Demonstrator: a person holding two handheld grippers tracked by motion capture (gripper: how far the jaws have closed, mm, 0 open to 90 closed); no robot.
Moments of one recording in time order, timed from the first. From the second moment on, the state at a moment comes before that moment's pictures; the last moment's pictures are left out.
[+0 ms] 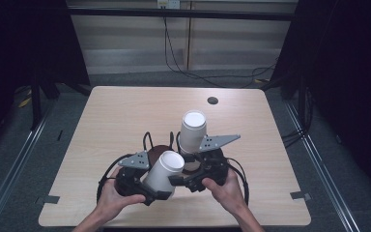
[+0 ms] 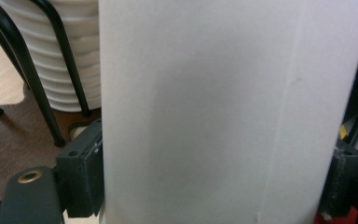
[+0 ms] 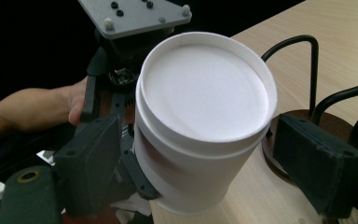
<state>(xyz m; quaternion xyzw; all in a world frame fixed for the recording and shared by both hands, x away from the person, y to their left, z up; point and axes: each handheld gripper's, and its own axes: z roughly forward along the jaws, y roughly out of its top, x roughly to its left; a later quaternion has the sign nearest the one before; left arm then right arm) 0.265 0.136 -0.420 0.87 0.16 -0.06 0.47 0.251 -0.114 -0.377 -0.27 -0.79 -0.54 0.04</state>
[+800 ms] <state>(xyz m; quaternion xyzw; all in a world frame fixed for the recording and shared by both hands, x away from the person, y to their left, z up) 0.266 0.143 -0.402 0.91 0.15 -0.01 0.39 0.253 -0.110 -0.387 -0.27 -0.85 -0.45 0.03</state>
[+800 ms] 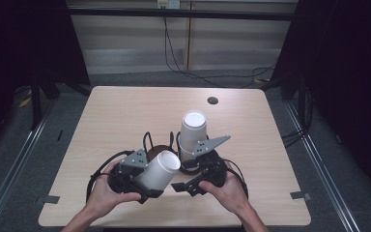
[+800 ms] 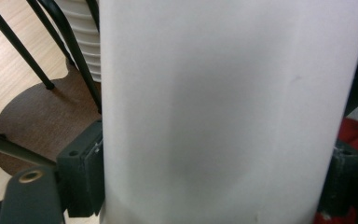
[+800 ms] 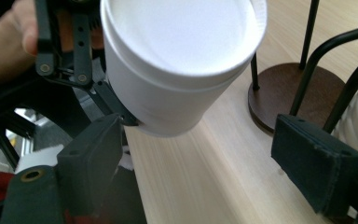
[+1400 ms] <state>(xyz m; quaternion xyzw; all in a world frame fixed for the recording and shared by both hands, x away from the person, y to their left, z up) 0.273 0.130 -0.376 0.95 0.12 0.01 0.29 0.257 -0.118 -0.380 -0.25 -0.87 -0.41 0.04</state>
